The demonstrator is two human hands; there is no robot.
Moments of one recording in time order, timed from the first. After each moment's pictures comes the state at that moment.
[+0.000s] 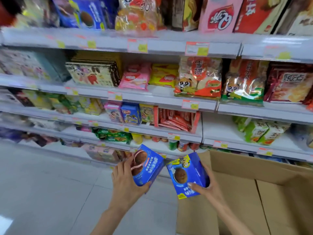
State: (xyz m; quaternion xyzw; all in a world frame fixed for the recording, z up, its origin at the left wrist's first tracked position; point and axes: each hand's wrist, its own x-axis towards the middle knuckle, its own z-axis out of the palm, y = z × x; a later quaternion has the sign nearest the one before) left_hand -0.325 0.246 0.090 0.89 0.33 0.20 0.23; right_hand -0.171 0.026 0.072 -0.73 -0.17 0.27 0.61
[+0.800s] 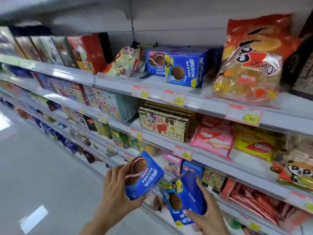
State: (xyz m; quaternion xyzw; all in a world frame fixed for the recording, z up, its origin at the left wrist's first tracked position) left_hand -0.355 0.522 0.177 0.89 0.32 0.30 0.14; right_hand -0.139 0.345 0.108 -0.74 -0.36 0.29 0.48
